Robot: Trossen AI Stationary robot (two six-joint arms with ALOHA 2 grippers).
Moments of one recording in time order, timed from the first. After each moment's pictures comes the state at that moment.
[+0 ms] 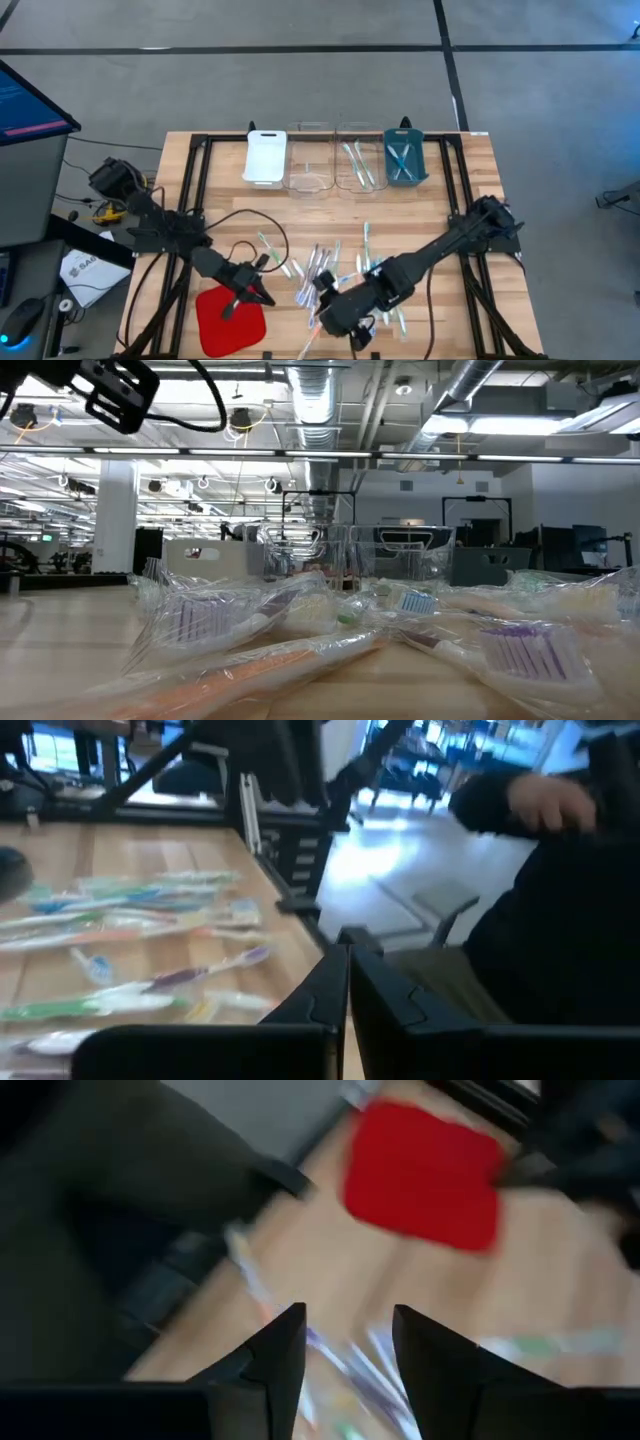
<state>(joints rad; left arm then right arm) -0.67 1.35 0.38 0.84 -0.16 -0.24 0.56 1.95 1.74 -0.57 0.08 -0.15</state>
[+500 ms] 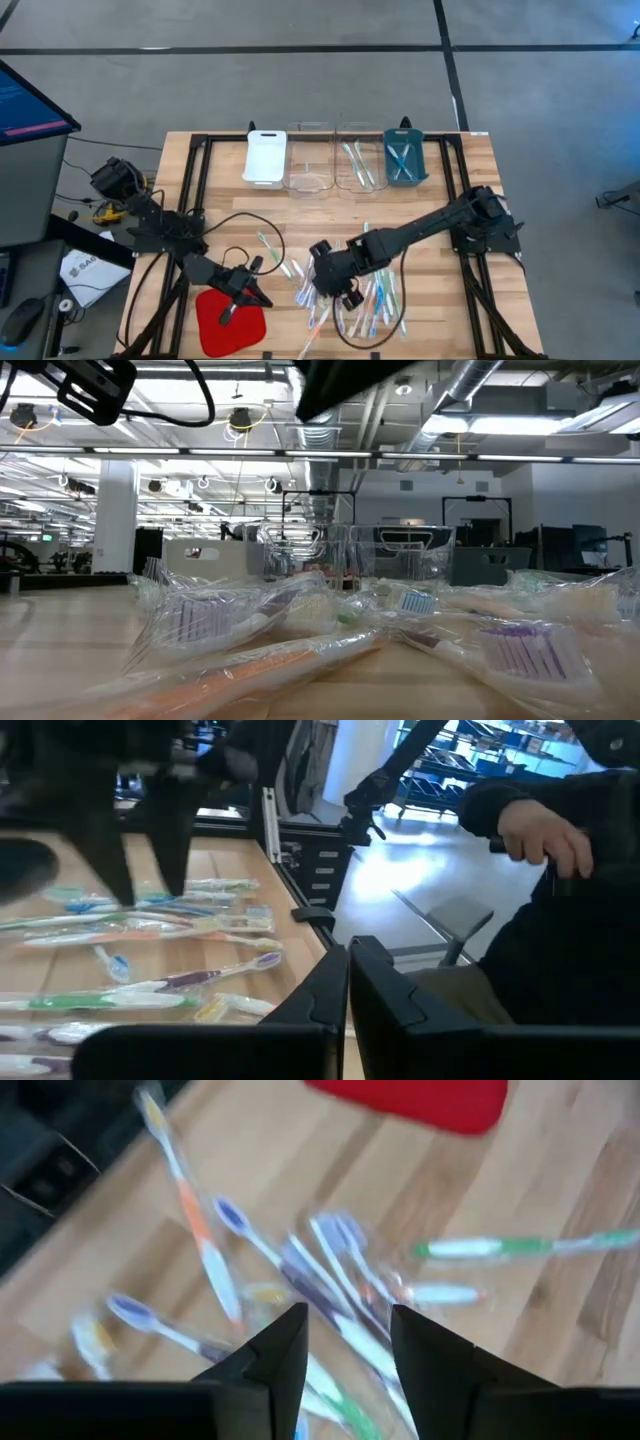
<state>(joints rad) -0.78 1.36 0.38 0.86 -0.34 -0.25 0.36 1.95 1.60 -0.64 0.00 -0.28</state>
